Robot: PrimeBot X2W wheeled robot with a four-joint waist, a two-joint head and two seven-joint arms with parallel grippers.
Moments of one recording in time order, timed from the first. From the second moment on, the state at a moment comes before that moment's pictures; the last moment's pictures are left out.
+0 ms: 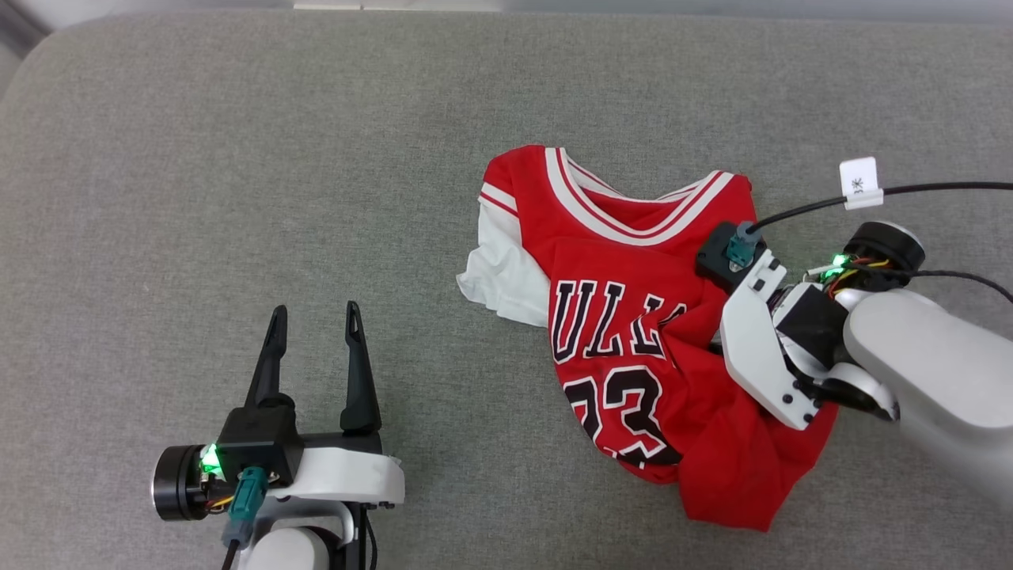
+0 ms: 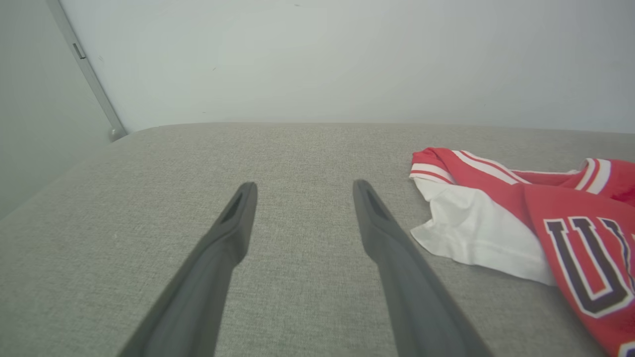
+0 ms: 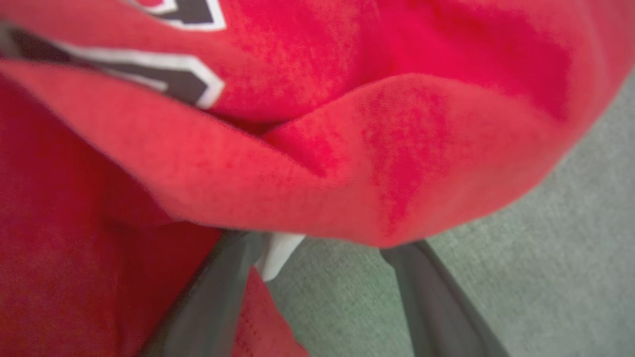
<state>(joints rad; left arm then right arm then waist) -0.09 0.05 -0.15 -0.01 -0.10 0.19 -0.26 -1.00 -0.59 1.25 0.37 0.80 0.13 0.66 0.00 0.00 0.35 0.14</state>
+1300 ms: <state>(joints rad) 0.02 0.05 -0.10 0.01 -0.07 0.17 -0.26 -0.63 -0.85 1.20 0.45 1.03 0.13 0.10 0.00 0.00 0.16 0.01</state>
